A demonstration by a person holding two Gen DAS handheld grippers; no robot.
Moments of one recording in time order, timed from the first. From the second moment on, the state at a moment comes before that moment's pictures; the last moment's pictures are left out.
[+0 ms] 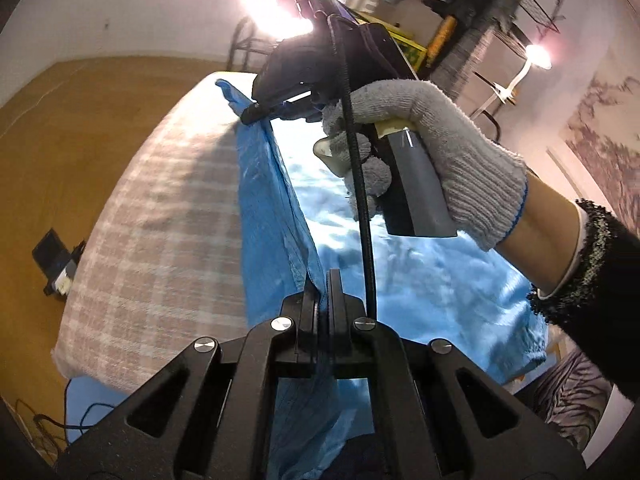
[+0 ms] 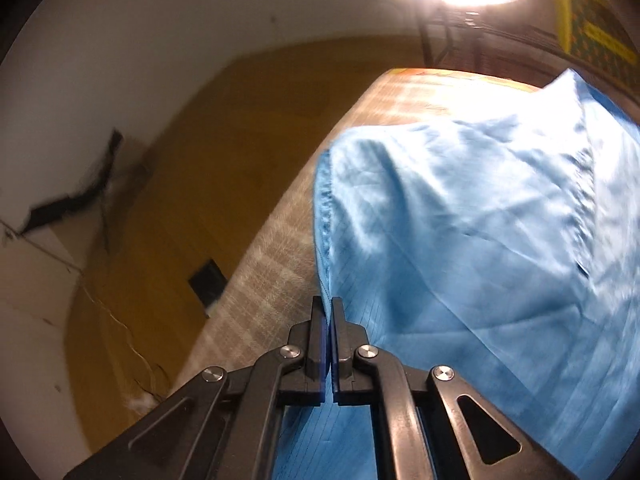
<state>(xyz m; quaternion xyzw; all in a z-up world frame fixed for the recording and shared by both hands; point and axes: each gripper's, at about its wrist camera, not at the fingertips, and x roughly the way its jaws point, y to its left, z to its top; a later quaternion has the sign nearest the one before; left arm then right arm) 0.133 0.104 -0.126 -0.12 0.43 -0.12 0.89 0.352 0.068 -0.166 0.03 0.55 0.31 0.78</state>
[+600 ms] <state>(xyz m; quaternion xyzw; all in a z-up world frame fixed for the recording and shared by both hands) 0.132 -0.027 -0.104 0.00 0.43 -0.22 0.88 0.331 -0.161 -0.186 0.35 0.48 0.28 0.75</state>
